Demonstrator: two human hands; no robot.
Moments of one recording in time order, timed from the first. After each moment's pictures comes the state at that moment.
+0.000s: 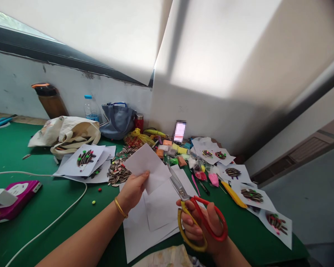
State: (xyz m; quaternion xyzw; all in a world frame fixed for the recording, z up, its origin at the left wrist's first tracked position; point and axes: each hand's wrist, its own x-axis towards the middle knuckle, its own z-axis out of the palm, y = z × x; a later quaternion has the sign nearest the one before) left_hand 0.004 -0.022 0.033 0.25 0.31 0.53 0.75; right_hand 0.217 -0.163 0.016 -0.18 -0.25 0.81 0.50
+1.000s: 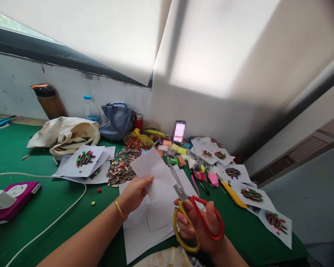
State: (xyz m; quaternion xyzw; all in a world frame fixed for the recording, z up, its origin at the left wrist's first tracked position) left_hand 0.004 -0.029 0.034 0.27 0.32 0.44 0.79; right_hand 0.209 -0.160 0.015 -0.19 -0.26 0.81 0.50
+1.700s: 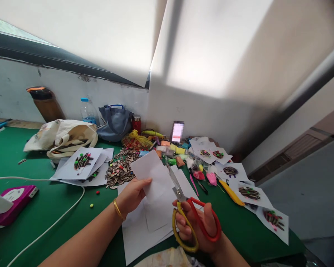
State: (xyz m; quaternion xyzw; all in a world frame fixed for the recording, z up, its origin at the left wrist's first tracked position) left_hand -0.001 -0.027 0.030 0.32 0.32 0.40 0.80; right_hand 0.213 -0.161 0.006 -0.17 -0.24 0.82 0.49
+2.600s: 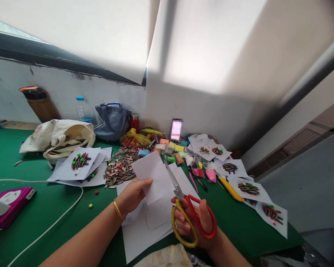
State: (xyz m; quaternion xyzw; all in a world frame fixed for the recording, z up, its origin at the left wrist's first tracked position) left_hand 0.001 -0.025 0.022 0.34 0.32 0.36 0.81; right_hand 0.206 -0.159 -0.002 -0.16 -0.24 0.80 0.52
